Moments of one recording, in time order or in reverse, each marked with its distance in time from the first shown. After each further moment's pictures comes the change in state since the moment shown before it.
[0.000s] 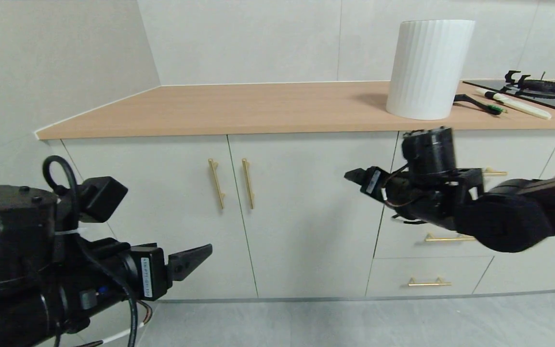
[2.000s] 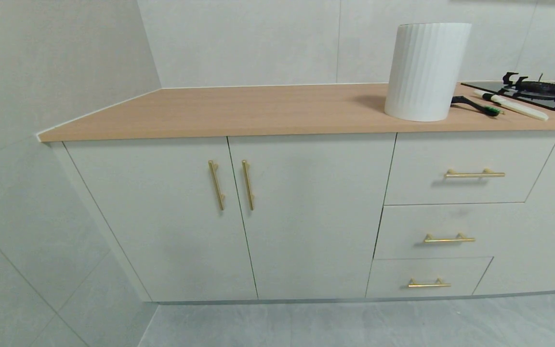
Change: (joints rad) left arm 0.516 -1.271 0.584 0.180 -0.064 0.364; right arm -0.553 -1.851 1.107 0.379 0.272 -0.685
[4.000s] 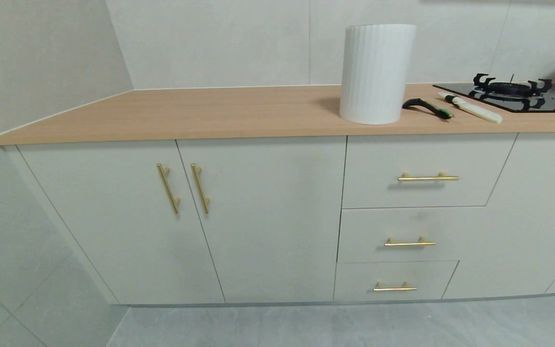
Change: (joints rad) left arm 0.000 -0.001 0.002 0.043 -0.106 -0.016; right arm 0.002 0.001 0.008 0.009 0.024 0.003
